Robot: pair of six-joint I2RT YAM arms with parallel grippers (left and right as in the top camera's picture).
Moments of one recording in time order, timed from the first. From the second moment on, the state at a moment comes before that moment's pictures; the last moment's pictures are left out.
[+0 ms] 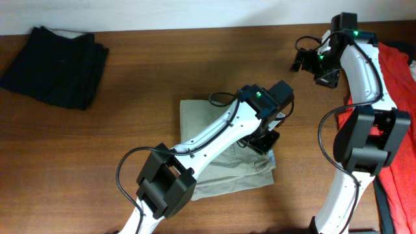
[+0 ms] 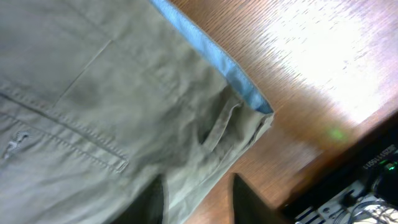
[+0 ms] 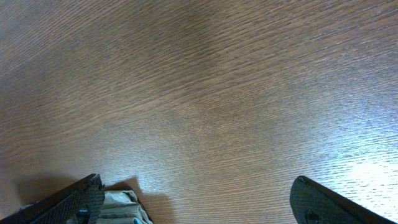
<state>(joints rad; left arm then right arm) -0.89 2.22 2.06 -1.33 0.20 -0.19 -0.17 2.22 2.00 -1.10 -0.25 0.25</state>
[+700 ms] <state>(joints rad) -0.31 2.22 2.10 -1.54 0.17 -0.20 -0.32 2.22 2.00 -1.06 -0.34 0.25</state>
